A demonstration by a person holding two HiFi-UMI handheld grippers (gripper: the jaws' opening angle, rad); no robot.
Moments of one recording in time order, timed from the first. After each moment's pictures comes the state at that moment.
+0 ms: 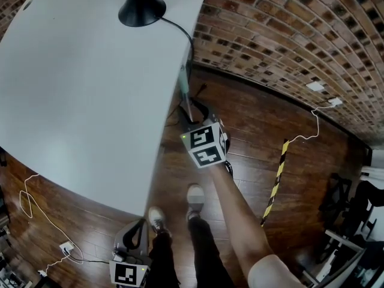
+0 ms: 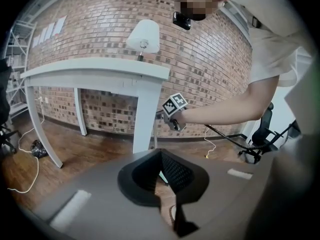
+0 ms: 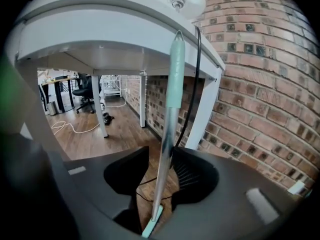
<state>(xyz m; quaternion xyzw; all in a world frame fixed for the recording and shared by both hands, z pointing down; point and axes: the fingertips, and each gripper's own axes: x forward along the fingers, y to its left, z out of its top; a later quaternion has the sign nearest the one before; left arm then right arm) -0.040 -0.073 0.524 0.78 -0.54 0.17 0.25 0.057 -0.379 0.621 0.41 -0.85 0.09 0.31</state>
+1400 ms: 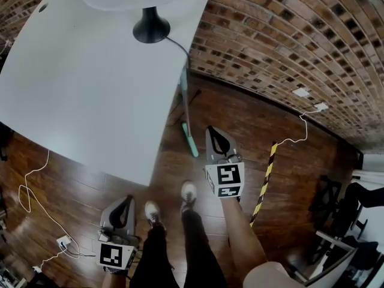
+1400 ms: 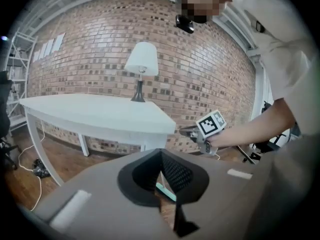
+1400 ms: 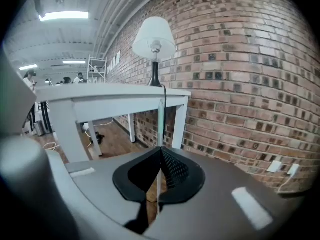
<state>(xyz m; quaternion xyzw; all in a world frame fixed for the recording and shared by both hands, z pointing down) -0.064 -0.104 0.436 0.79 -0.55 0.15 0.22 0.137 -0.293 0.511 0.50 -0.83 0.10 0.22</state>
